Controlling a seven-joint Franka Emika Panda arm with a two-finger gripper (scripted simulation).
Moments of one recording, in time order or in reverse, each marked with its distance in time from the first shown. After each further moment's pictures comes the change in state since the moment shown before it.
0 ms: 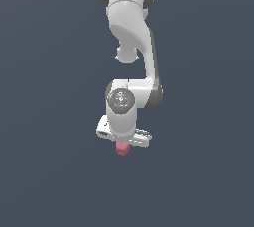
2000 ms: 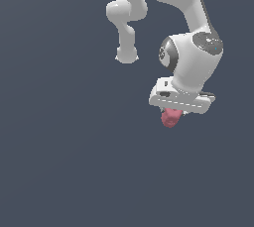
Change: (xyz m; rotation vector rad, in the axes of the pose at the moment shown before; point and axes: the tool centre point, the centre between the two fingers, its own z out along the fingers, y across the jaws) arm -0.123 -0.174 -0.107 0.000 -0.002 -0.004
